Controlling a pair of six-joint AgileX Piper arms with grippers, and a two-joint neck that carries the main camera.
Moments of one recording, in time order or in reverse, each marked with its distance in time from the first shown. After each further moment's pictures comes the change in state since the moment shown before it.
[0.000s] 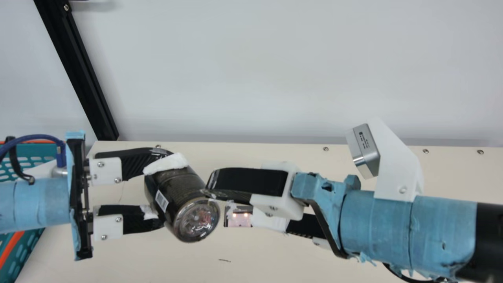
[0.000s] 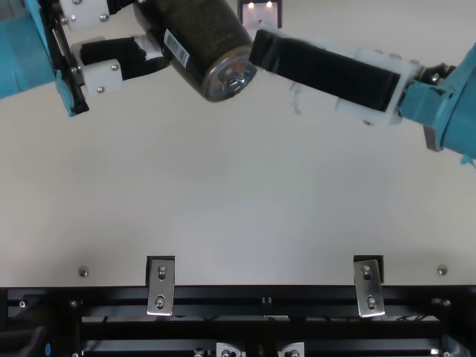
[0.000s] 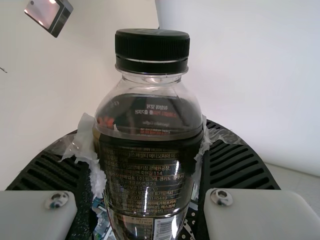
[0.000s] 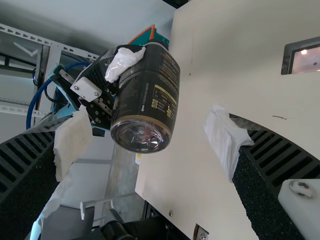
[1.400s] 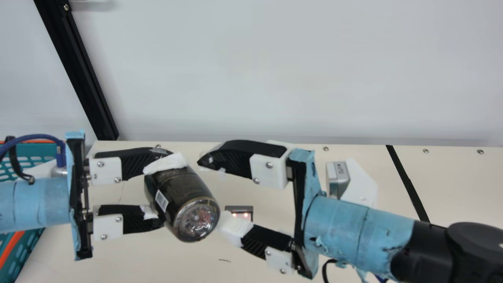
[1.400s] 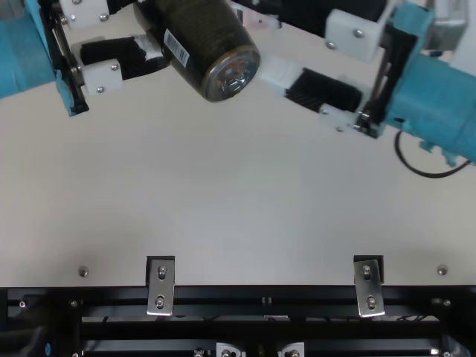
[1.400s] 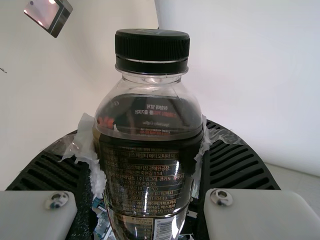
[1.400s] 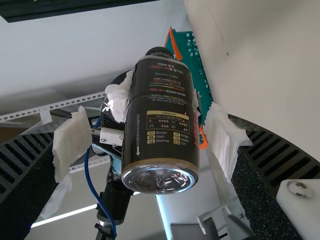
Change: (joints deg) left arm 0.0 0.0 0.0 0.0 0.0 0.0; right arm 4.3 9.2 8.4 34.7 -4.5 -2.2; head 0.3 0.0
